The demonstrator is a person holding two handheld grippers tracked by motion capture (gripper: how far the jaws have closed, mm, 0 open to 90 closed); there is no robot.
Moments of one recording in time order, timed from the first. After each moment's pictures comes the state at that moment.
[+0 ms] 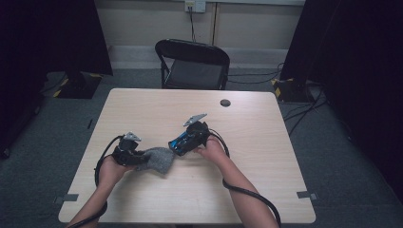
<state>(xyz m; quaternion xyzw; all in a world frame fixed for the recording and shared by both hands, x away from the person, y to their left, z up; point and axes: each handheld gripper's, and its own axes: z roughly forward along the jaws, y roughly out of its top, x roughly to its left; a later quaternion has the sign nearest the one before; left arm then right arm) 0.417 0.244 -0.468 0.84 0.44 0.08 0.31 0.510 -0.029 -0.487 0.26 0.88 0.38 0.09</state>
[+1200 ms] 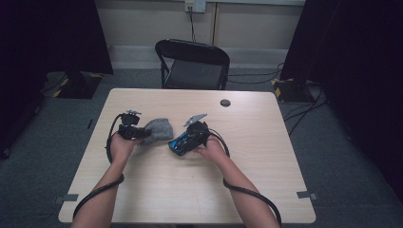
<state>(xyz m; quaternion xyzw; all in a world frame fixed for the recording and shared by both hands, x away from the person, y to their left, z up) 0.498 0.233 -0.453 0.77 0.54 0.12 0.33 0.511 -0.030 -0.487 0.26 0.88 0.38 0.09</state>
